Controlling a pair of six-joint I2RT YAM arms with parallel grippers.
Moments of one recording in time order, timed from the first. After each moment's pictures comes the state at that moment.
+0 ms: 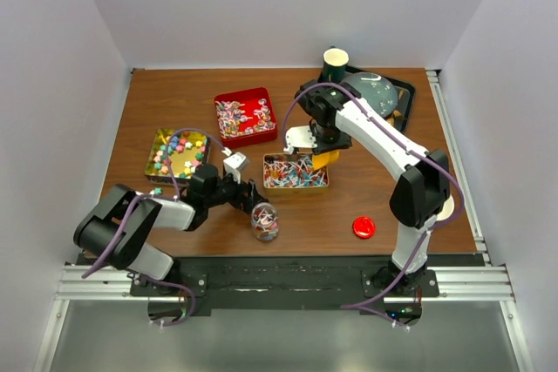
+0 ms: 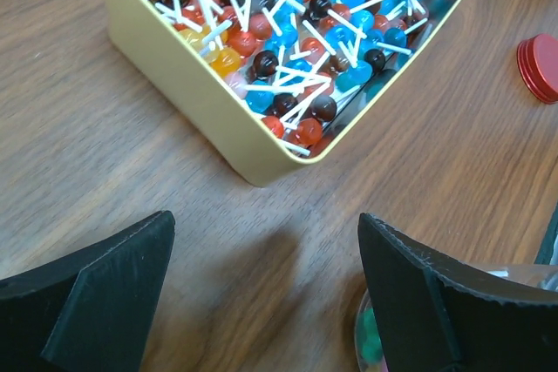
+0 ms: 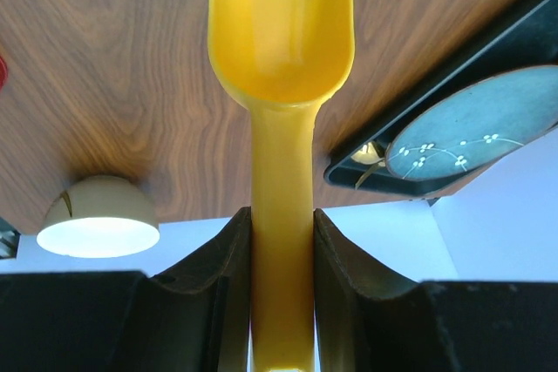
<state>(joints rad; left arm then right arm) -0.46 1.49 0.31 0.71 0.47 -0.21 0.61 1.87 1.80 -1.37 0.28 -1.16</state>
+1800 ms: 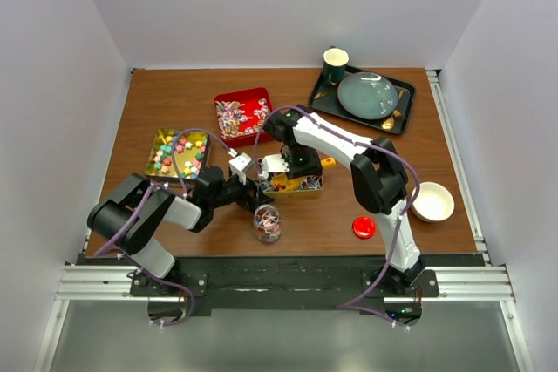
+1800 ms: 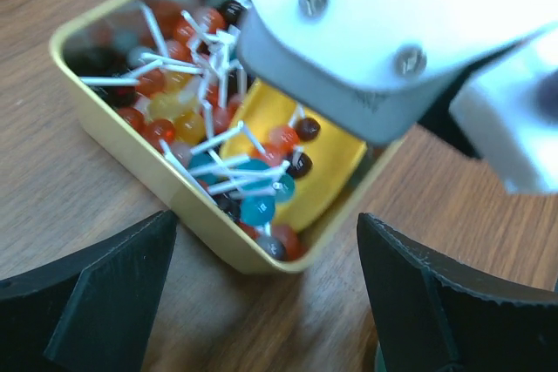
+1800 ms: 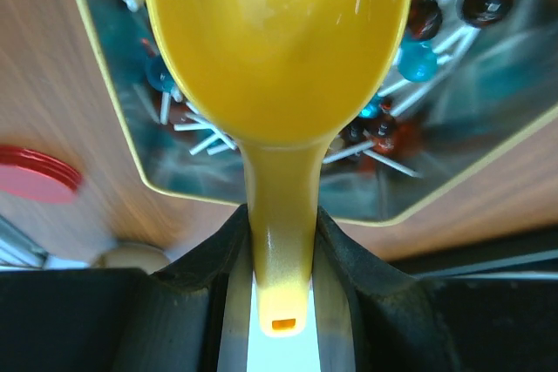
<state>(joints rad) -0.51 1.61 0.31 0.90 0.43 -0.20 0.75 2.16 1.83 -1.35 0.17 -1.09</state>
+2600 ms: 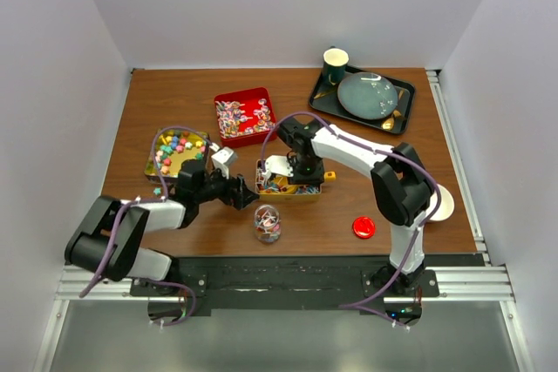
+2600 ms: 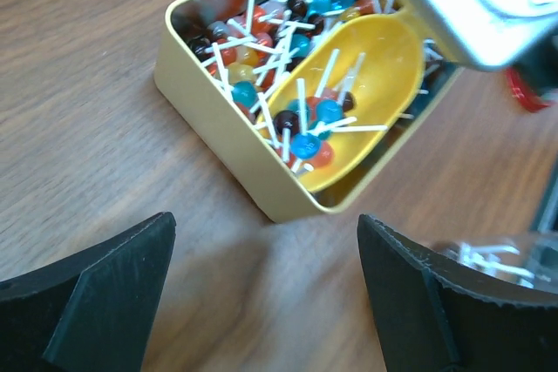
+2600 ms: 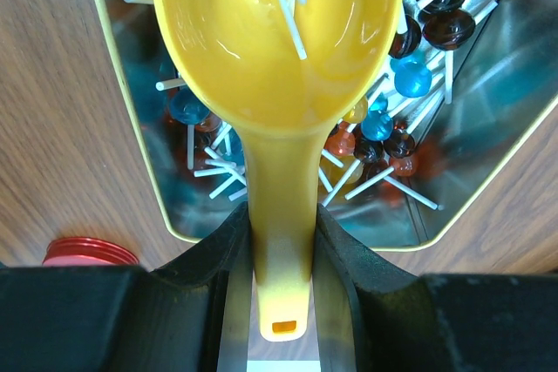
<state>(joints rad) -0.33 1.42 0.31 0.62 0.57 -0.19 0.72 1.96 1.50 -1.05 0.01 -0.94</state>
